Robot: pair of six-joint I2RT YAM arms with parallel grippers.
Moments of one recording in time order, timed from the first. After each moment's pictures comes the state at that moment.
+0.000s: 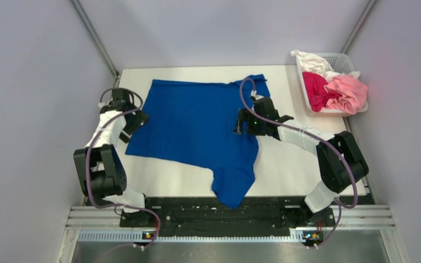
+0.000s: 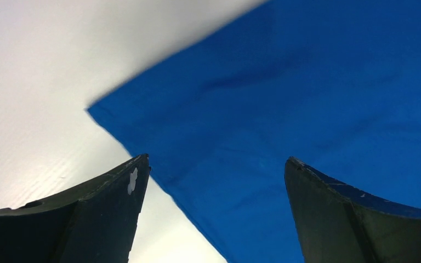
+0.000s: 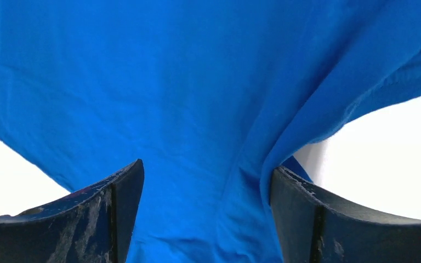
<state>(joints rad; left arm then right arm) 0.20 1.58 1.16 -0.72 -0.19 -0.73 0.47 1.62 0.95 -0.13 -0.13 0.50</state>
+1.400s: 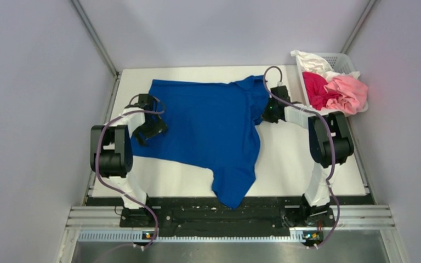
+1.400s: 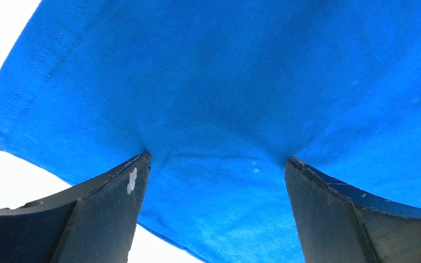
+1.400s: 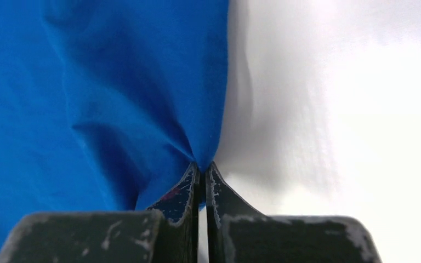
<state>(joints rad) 0.00 1.79 1.15 -0.64 -0.16 -0.65 0.23 1.91 1.16 -0.12 -0.04 0.64</state>
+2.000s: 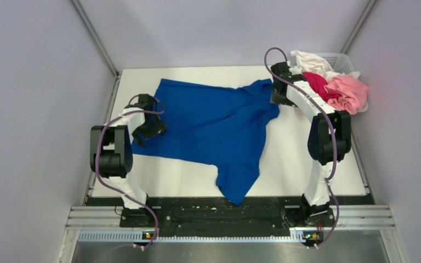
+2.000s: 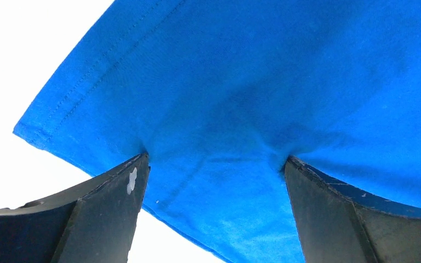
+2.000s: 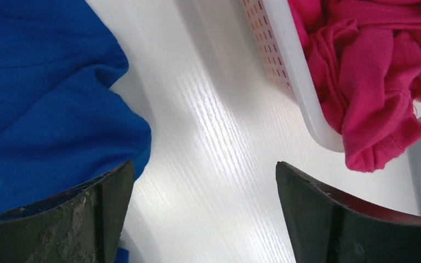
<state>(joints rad) 0.00 1.78 1.15 -0.66 -0.21 -0.65 0.24 1.96 1.66 -0.78 0.57 0.42</state>
